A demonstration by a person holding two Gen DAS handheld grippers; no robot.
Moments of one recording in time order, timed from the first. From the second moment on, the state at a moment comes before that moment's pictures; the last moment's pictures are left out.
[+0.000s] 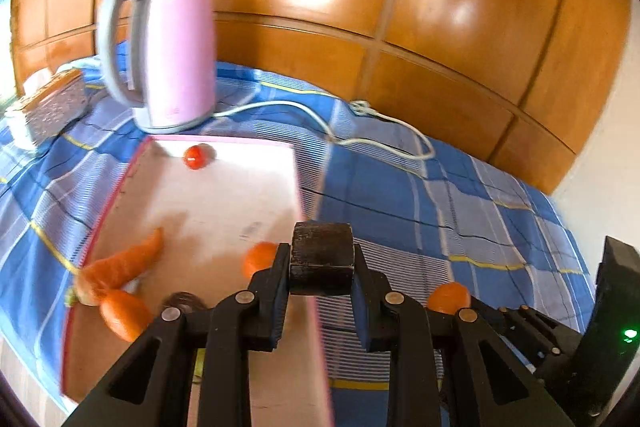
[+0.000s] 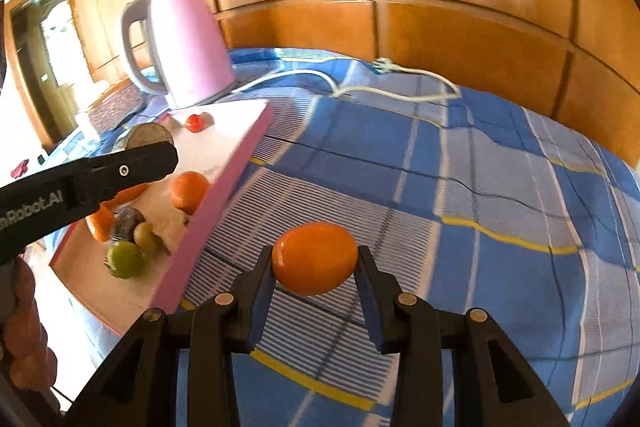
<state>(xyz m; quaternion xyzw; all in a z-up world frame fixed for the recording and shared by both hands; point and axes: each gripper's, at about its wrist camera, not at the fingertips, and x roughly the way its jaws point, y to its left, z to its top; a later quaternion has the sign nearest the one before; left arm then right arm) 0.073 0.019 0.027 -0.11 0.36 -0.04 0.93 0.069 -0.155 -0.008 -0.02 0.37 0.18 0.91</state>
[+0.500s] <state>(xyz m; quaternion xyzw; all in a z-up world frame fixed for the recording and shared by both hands) 0.083 0.093 0.007 -0.16 0.38 0.01 0.91 0.107 -0.080 0.019 -0.02 0.37 0.26 0.89</state>
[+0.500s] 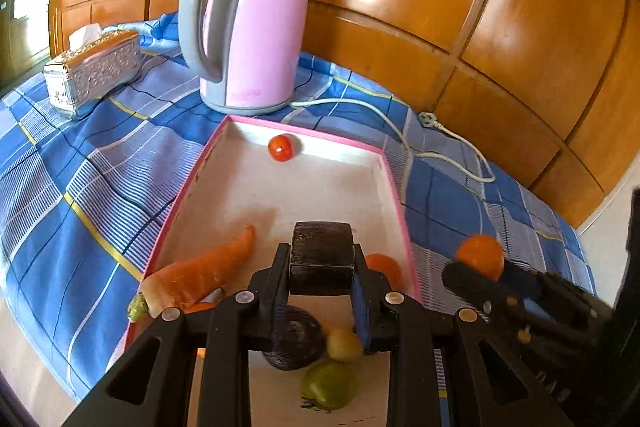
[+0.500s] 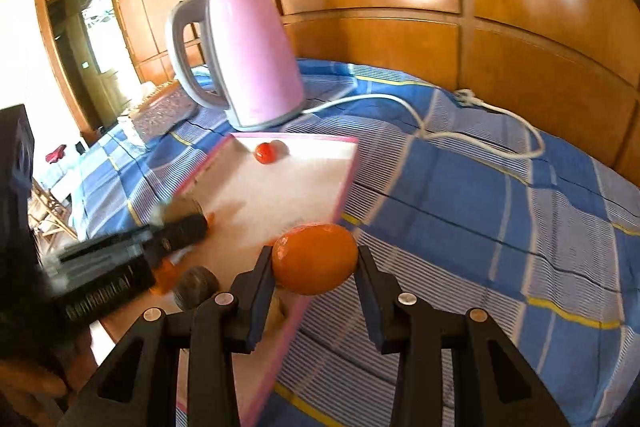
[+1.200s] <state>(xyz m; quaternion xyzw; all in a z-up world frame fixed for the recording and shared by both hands) 0.090 0.109 -0.017 -0.14 0.40 0.02 0.91 0.150 -0.029 -0.004 0.00 0.42 0.28 0.86</state>
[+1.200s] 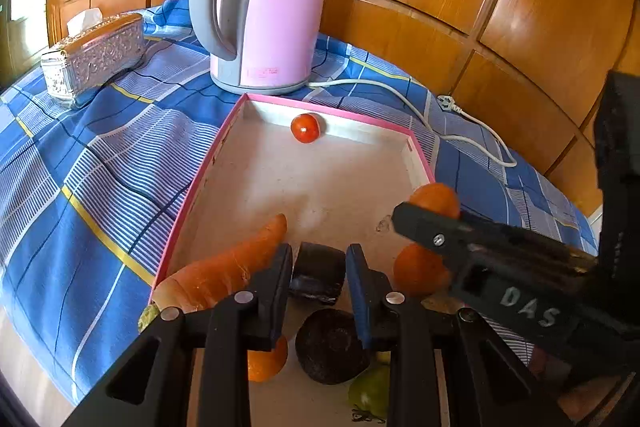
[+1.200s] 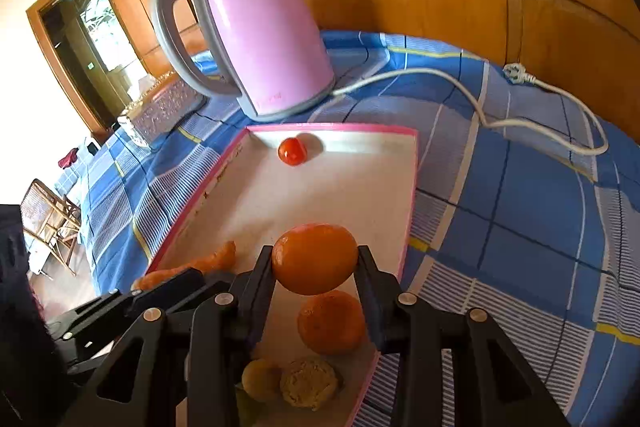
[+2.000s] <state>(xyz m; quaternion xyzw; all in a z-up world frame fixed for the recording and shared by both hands) 0.078 0.113 -0.012 -0.14 0.39 0.03 0.91 0.144 -0.042 -0.011 0.04 0.45 0.27 0.85</state>
